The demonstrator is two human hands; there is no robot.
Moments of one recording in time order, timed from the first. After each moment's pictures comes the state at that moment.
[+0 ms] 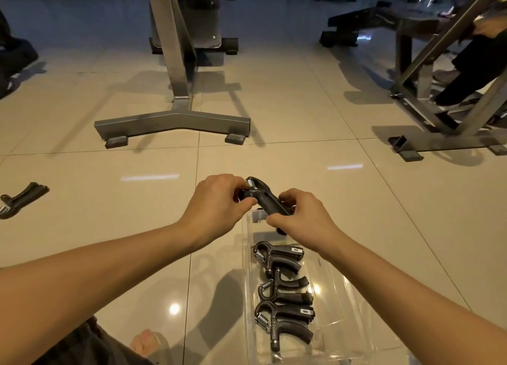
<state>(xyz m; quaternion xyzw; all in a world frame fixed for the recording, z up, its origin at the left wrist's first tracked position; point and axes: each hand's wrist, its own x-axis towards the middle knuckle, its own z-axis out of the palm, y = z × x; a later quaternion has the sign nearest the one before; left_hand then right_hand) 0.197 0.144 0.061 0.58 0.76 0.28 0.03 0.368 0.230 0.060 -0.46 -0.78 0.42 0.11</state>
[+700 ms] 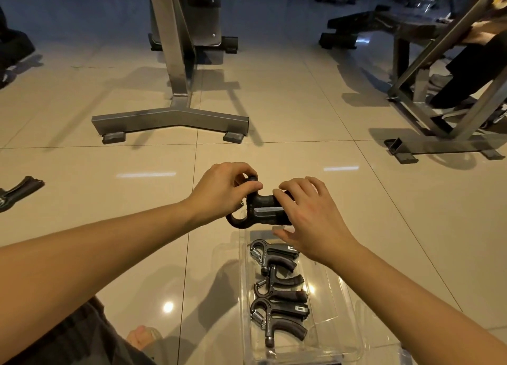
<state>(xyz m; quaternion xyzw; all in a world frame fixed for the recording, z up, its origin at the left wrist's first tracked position) 0.188 0.163 0.066 0.57 0.72 0.35 0.18 0.393 0.237 0.048 -0.24 -0.96 -0.11 0.08</state>
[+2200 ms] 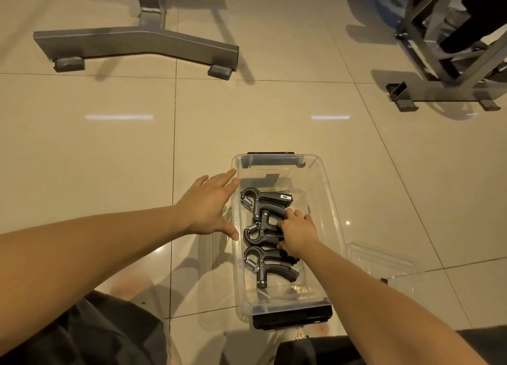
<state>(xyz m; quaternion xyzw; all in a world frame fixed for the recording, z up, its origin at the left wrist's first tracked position) 0.192 0.119 -0.071 0.67 0.70 -0.02 0.23 0.432 0.226 -0.182 -0.37 -0.88 0.03 -0.29</state>
